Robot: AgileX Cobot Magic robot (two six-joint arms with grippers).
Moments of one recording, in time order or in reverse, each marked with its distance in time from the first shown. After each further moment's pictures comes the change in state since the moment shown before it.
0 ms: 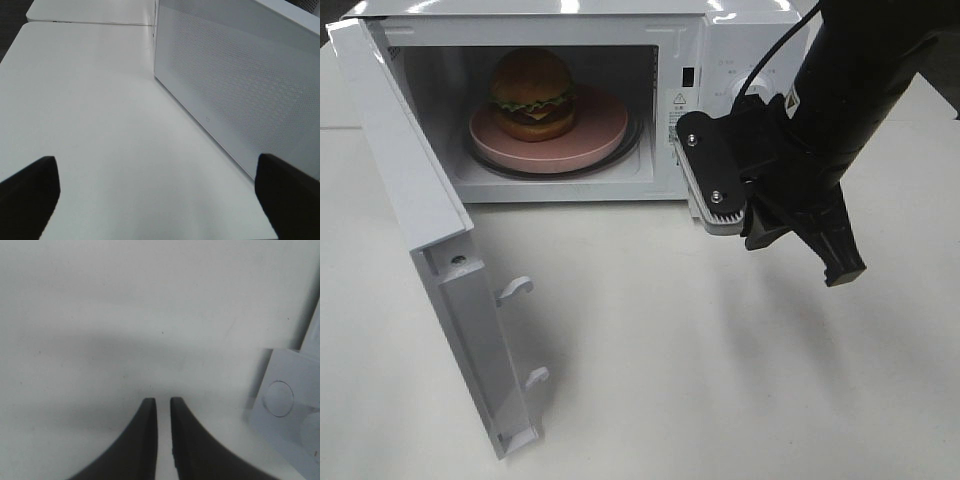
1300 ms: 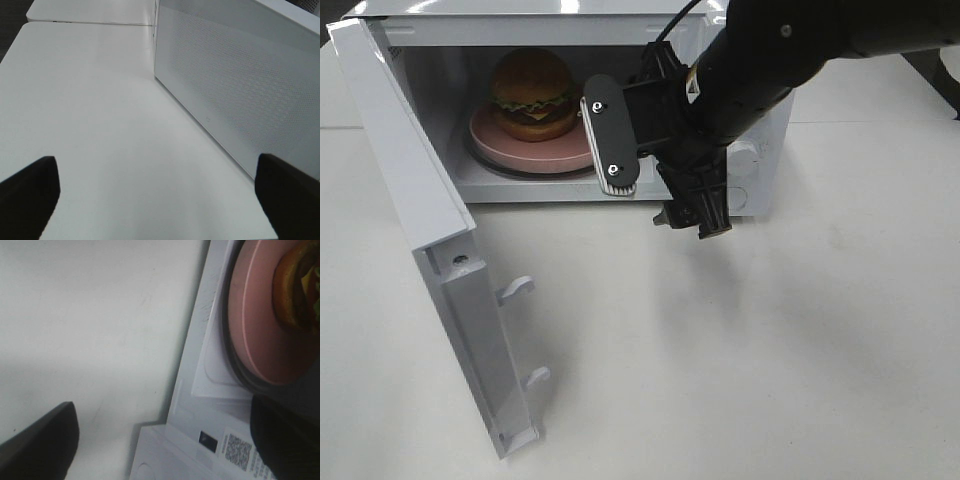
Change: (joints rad) left arm 0.000 0.000 0.000 0.000 0.000 0.000; right arm 0.096 0.147 -0.124 -0.095 -0.368 0.102
